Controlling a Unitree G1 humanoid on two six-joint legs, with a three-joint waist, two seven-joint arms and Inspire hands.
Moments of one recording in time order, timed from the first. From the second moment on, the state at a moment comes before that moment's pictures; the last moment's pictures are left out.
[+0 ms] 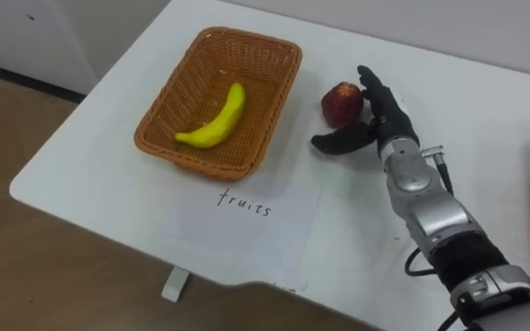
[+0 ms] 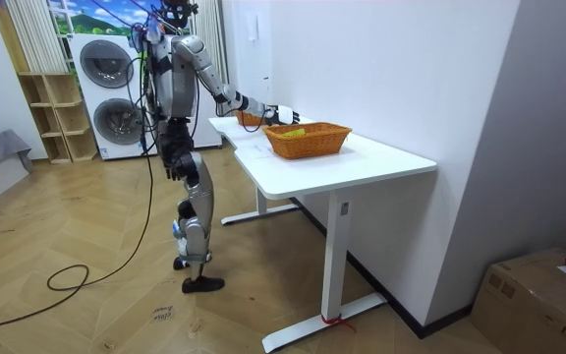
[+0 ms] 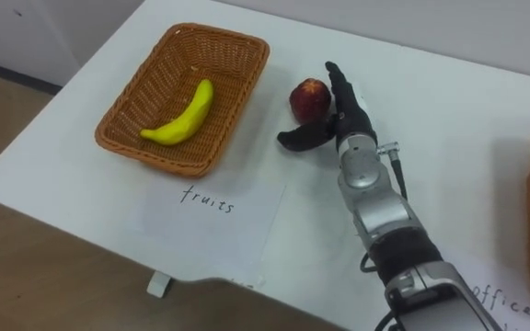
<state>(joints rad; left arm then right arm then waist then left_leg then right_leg) 0.16 0.18 -0.18 1.04 0.23 0.16 0.12 -0.59 -0.24 0.25 0.77 0.03 0.02 -0.24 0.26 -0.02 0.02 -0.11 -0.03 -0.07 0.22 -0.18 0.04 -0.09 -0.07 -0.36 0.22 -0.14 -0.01</state>
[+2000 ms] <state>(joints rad) 0.12 0.19 -0.25 1.08 0.19 0.16 0.08 -0.70 -0.32 0.25 0.83 -0.12 0.01 -0.23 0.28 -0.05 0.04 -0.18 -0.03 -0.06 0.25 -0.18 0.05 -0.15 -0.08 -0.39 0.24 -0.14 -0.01</state>
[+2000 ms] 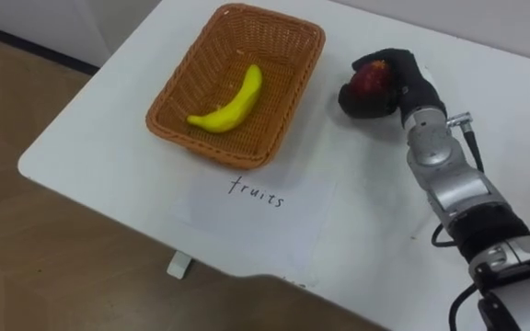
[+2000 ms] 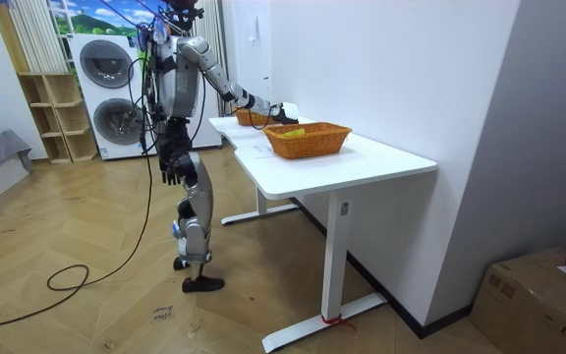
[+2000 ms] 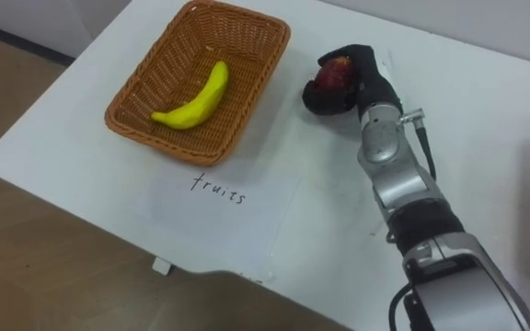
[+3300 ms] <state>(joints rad) 0.20 0.22 -0.10 1.05 0.27 0.16 0.10 -0.69 -0.33 0.27 0.66 -0.13 0.03 -0.14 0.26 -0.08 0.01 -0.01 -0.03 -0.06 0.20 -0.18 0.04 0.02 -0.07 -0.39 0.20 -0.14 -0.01</state>
